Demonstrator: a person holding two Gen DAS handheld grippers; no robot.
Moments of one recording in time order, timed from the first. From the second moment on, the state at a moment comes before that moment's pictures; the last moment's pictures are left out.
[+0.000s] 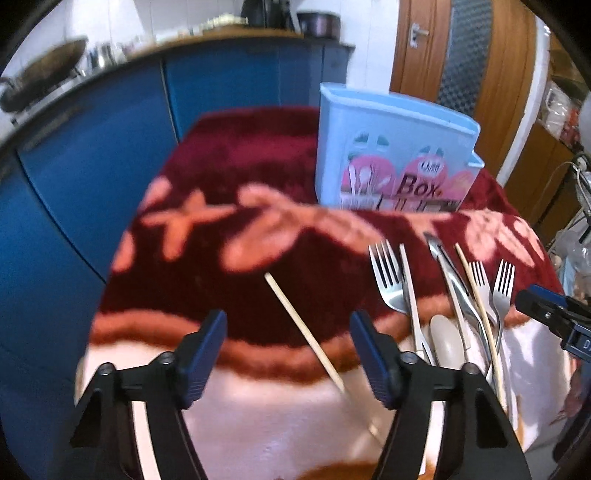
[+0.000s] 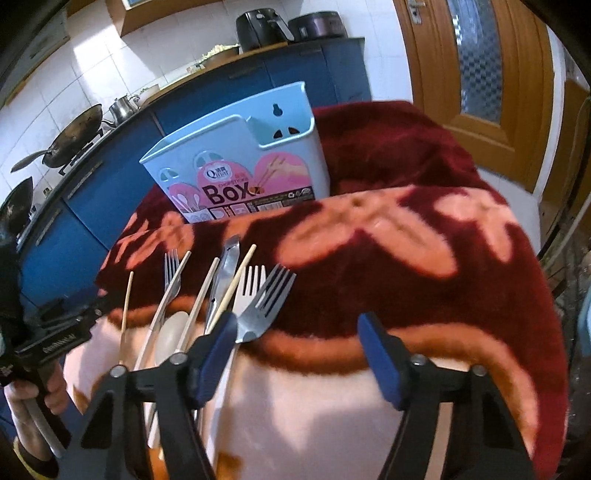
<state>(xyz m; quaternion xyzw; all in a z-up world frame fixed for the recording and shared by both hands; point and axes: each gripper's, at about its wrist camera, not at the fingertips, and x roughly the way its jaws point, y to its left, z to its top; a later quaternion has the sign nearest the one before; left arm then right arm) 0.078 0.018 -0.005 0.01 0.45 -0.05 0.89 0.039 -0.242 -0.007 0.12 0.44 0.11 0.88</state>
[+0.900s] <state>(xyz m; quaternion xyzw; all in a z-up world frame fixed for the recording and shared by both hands) 0.106 0.021 -0.010 -0.06 0.51 -0.11 0.85 0.040 -0.239 0.020 0.14 0.35 0.16 0.91</state>
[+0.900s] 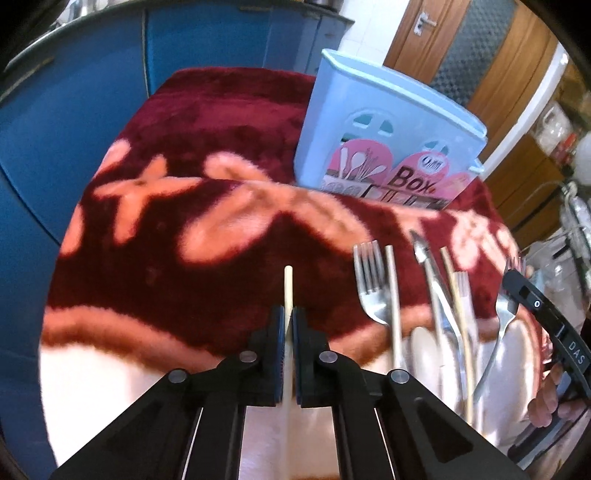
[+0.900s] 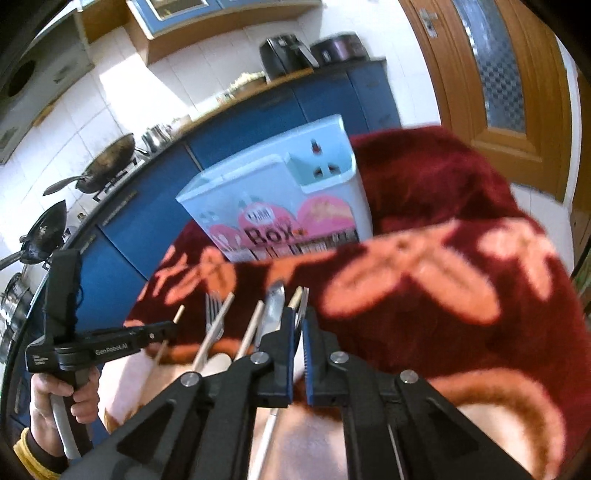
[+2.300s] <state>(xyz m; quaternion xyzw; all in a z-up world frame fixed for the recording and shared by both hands) 0.210 -0.015 0.153 -0.12 0.11 -0.07 0.98 0.125 -0.236 0.151 0.02 0.10 0.04 0.99</state>
